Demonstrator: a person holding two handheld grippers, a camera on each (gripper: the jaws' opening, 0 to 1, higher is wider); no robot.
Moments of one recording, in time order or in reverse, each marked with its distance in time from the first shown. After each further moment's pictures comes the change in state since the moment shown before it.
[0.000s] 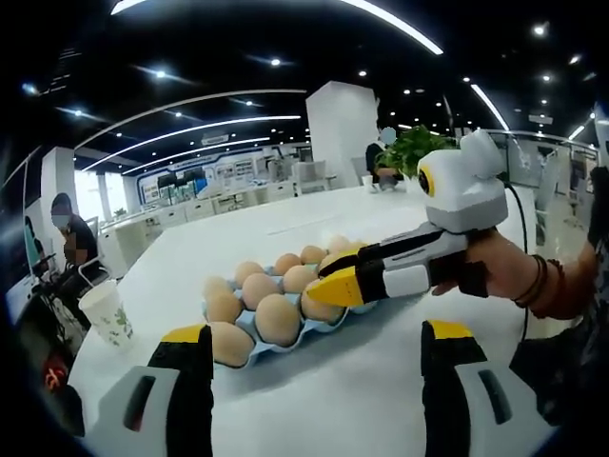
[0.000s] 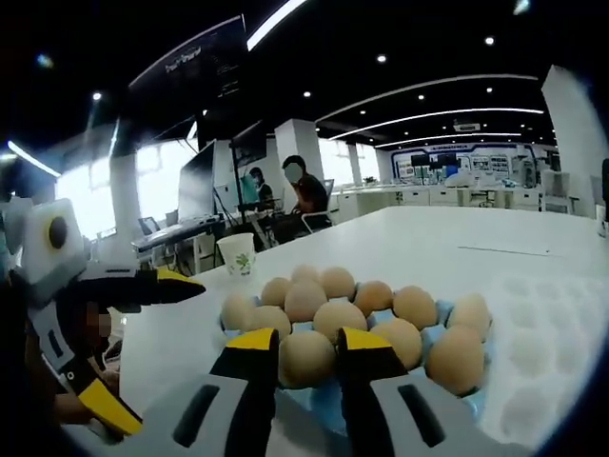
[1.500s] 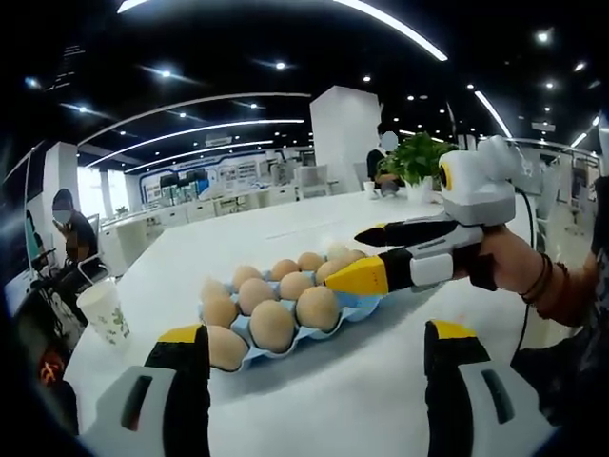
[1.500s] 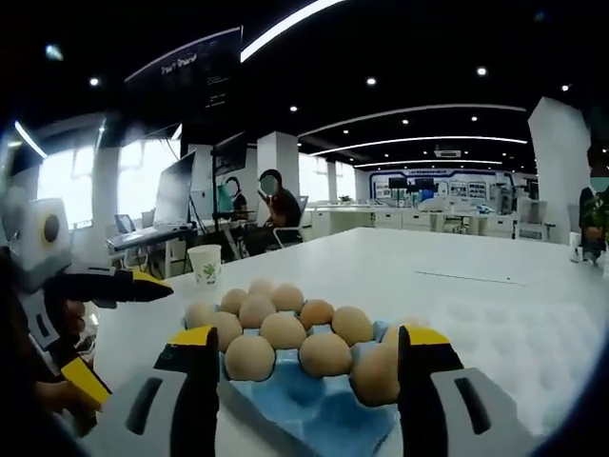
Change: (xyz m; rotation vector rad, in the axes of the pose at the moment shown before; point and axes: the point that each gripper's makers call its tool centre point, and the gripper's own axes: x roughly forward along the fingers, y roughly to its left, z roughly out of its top) left arm 0.002 -0.005 0.005 -0.025 -0.019 0.003; right arm -0.031 -0.042 0.016 -0.073 -0.054 -0.143
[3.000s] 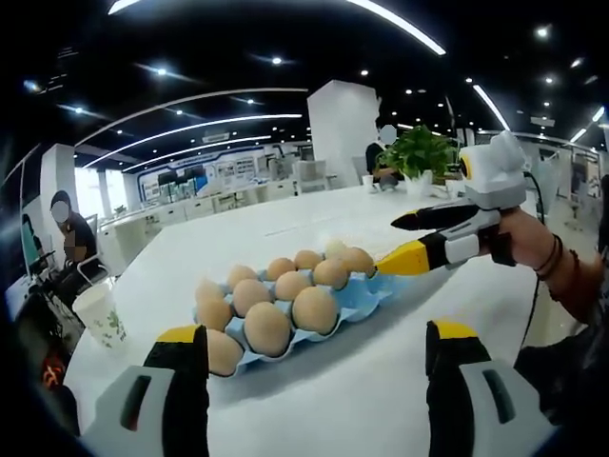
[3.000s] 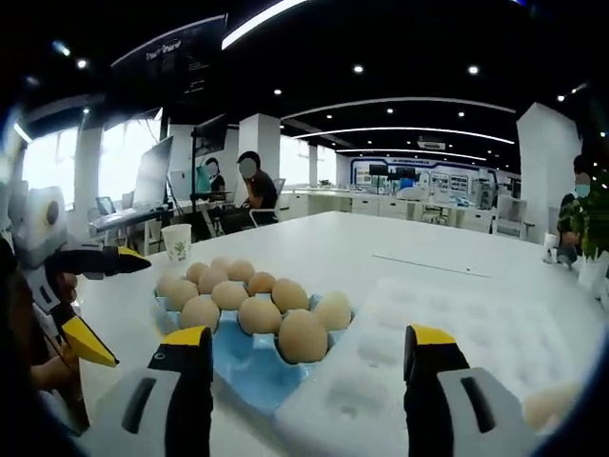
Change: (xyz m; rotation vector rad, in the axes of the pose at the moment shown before) left arm 0.007 -0.005 -0.001 0.014 0.026 0.001; right arm -0.046 -0.050 -0.013 -0.030 0.084 -0.102
